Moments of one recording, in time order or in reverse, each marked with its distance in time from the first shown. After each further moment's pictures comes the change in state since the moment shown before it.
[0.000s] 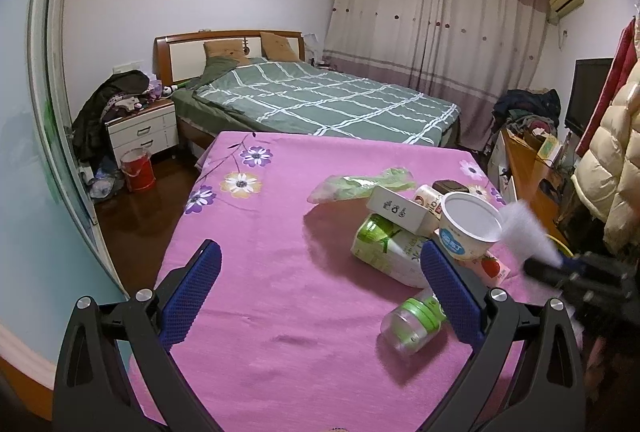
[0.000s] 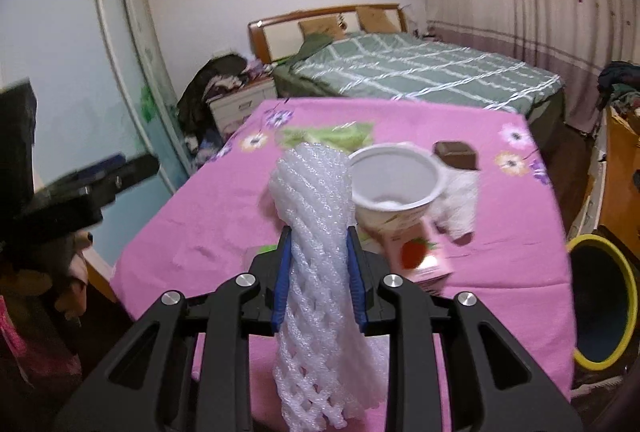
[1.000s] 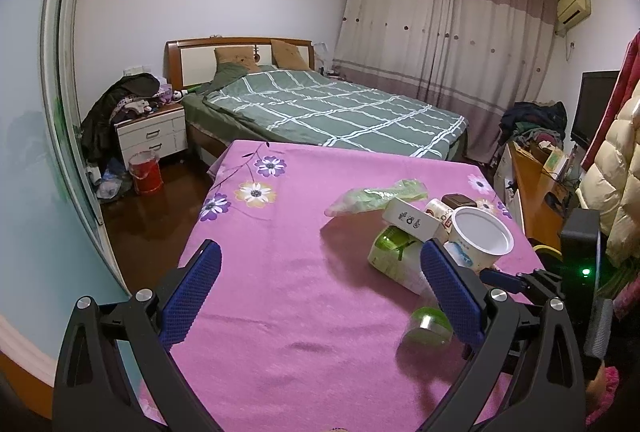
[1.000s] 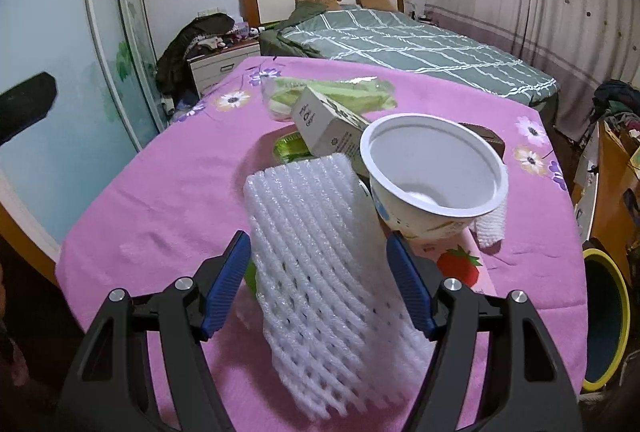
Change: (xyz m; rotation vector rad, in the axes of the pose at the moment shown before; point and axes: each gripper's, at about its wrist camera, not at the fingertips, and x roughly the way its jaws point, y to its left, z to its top) left arm -0.012 0.018 0.005 -0.028 -0.034 0.025; right arm 0.098 0.033 -0.008 -0.104 0.148 -0.085
